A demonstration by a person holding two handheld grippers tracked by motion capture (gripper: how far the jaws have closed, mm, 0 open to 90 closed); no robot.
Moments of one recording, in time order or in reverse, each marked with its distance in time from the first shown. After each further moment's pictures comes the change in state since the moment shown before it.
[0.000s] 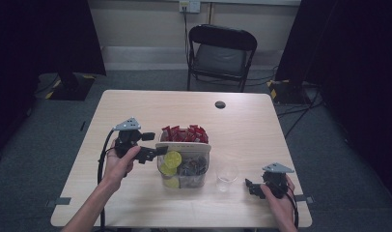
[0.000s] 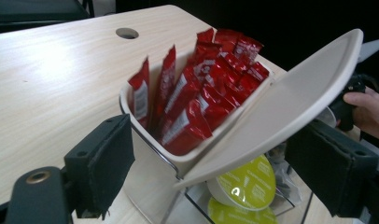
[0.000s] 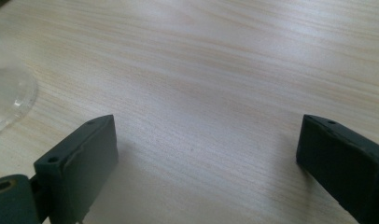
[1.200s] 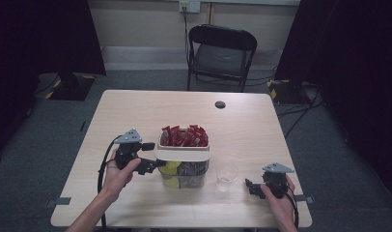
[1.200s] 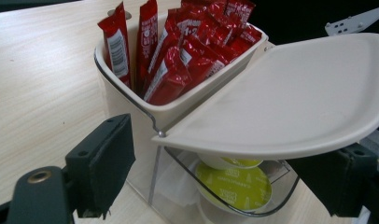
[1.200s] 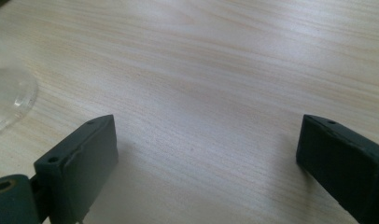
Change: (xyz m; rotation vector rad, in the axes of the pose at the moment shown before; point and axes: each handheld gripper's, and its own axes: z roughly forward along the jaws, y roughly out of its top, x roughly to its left) left arm -0.014 -0.028 0.001 0.035 -0.001 0.027; right arm 0.000 0.000 0.000 0.000 -0.001 0.000
